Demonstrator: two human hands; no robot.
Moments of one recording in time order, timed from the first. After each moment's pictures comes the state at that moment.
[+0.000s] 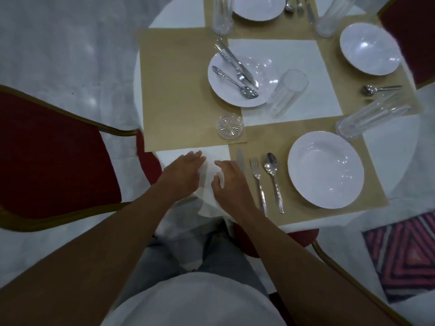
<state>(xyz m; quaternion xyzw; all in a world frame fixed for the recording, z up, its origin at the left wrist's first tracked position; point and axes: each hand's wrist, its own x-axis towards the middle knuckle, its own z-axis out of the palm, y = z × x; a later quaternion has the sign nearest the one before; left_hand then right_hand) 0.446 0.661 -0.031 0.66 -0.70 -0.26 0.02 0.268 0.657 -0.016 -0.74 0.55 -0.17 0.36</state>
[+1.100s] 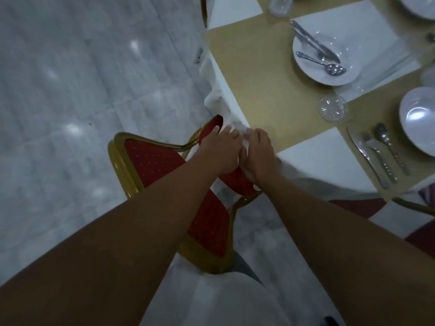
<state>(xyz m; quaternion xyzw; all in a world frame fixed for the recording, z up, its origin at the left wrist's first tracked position) 0.735 0.609 0.012 0.45 -0.87 -0.14 -0.12 0.601 0.643 -0.020 -0.67 0.70 -0.08 0.22</state>
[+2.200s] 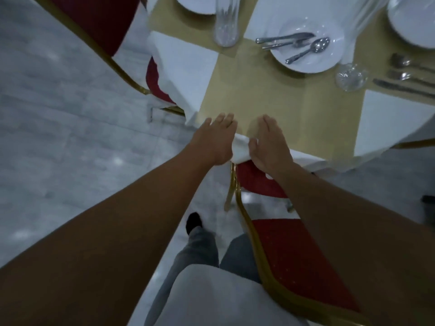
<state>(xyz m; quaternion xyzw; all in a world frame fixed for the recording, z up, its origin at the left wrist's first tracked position) 0.824 0.266 0.012 0.12 -0.97 -0.11 -0.19 0.733 0.411 -0.017 -0.36 0.91 -0.16 0.15</state>
